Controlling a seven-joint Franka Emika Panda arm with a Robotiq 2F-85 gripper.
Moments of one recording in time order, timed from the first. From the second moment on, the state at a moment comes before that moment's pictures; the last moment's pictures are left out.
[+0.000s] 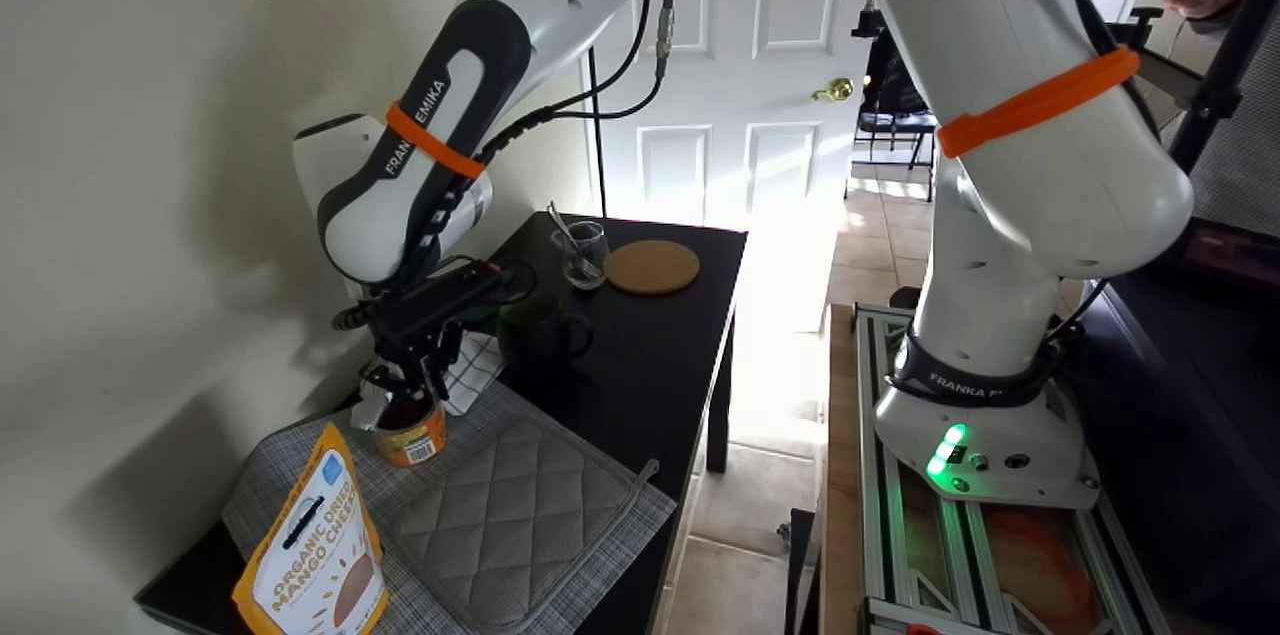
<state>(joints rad) 0.17 0.57 0.04 -1.88 0.03 2.40 0.44</state>
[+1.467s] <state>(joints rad) 0.09 0.06 -0.02 -2.17 0.00 2.33 0.42</state>
